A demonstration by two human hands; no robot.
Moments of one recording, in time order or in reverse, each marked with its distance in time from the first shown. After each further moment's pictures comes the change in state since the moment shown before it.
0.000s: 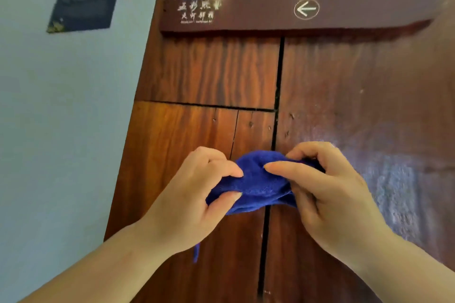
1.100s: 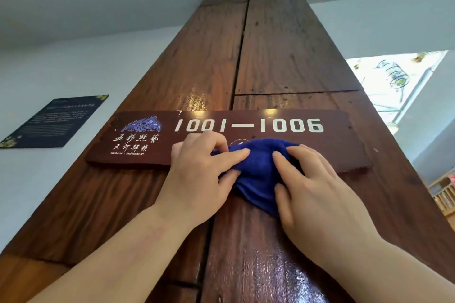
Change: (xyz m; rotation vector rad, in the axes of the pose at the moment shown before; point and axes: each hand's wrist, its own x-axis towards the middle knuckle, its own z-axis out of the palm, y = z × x) left_hand 0.283 -0.031 0.042 0.443 0.553 0.222; right_hand 0.164 0.151 -0.052 -0.566 0.292 -0.036
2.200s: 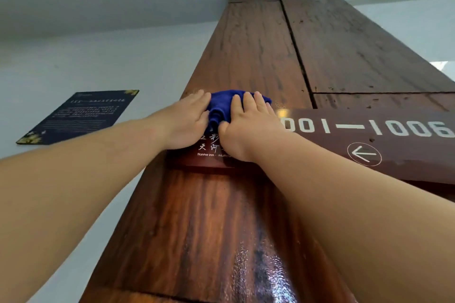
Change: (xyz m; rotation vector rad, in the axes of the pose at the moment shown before) left_hand 0.040 -0.249 -0.035 -0.024 -0.477 -0.141; right_hand 0.185 -0.186 0.133 -0.022 -0.378 0.089
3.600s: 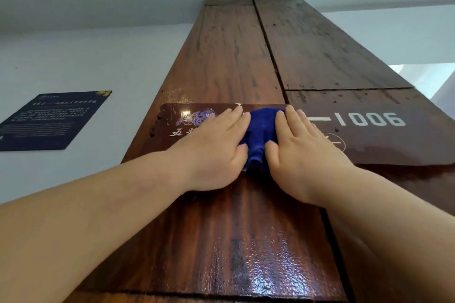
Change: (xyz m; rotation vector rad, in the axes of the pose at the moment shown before) left_hand -0.037 0.087 0.033 0.020 0.013 0.279; right_hand -0.096 0.073 -0.019 -0.197 -0.024 0.045
